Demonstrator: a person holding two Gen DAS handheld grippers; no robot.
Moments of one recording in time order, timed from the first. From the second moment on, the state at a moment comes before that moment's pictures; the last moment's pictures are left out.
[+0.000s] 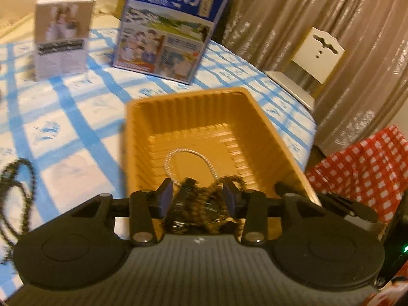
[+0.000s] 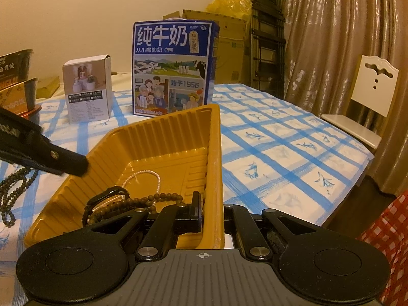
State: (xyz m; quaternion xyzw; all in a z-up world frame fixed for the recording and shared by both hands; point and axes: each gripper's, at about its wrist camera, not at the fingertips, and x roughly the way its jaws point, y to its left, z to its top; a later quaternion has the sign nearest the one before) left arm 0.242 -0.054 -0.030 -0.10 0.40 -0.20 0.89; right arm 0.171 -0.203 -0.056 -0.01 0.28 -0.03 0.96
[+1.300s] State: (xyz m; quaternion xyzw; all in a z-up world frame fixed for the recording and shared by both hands) left arm 0.193 0.091 -0.087 -0.01 0.42 -0.02 0.91; right arm 0.167 -0.207 -0.060 -0.01 0.29 -0.03 0.96
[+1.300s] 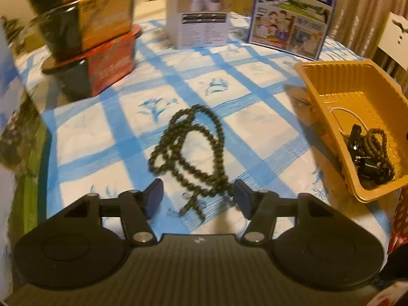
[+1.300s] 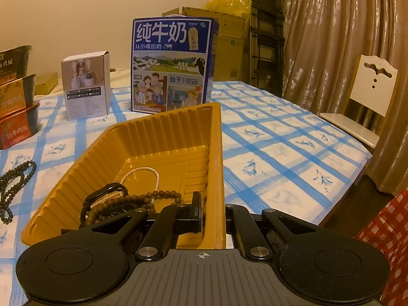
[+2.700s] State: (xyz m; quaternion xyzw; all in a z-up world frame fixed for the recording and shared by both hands) left arm 0.250 0.075 -0.120 0.05 0.40 -0.06 0.91; right arm 0.170 -0.207 -0.062 -0.02 0.30 -0.04 0.95
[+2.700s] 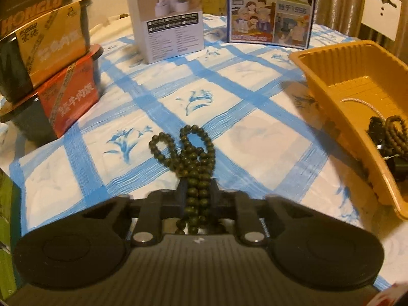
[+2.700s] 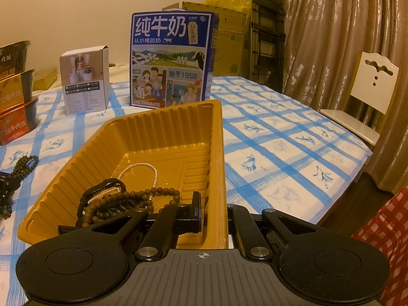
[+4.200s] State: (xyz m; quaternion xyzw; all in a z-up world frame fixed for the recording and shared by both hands) left arm 0.195 0.074 0.183 0.01 0.15 -0.15 0.98; right arm 0.186 -0.194 -0.058 -0.02 0.29 -0.02 0.96
